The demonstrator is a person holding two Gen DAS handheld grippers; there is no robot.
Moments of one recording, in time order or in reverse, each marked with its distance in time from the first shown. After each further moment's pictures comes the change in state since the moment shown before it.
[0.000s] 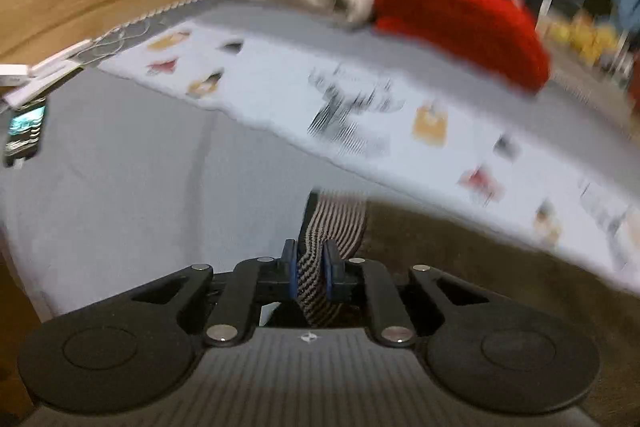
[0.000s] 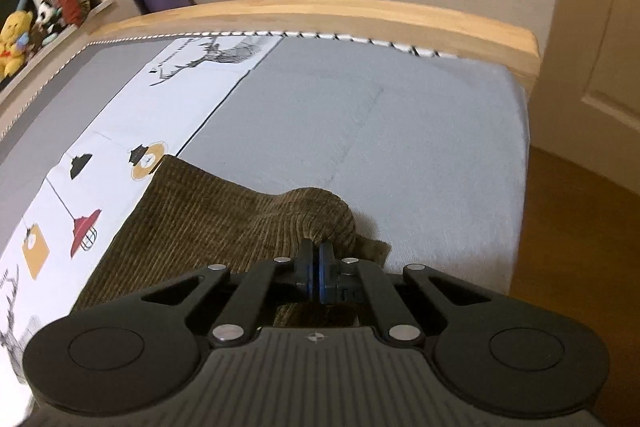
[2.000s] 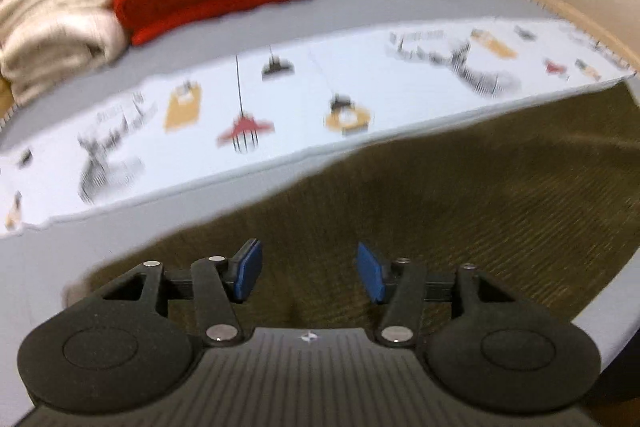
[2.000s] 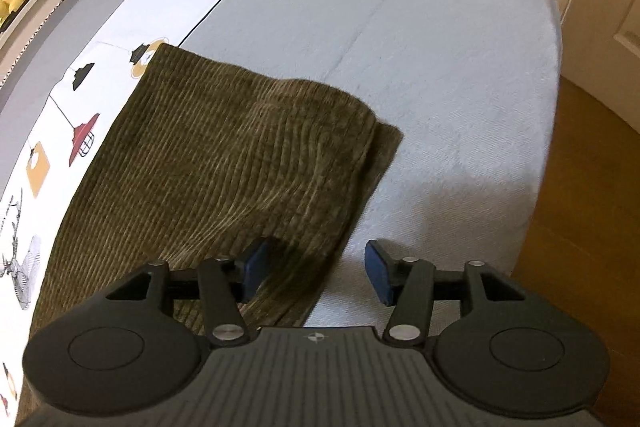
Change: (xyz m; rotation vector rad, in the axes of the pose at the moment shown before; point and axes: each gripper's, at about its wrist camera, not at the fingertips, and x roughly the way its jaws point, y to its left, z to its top) left arm -0.022 -0.216 -0.052 0.636 -0.068 -0.297; right arm 0.038 -0.013 -0.026 0.000 0.300 0.067
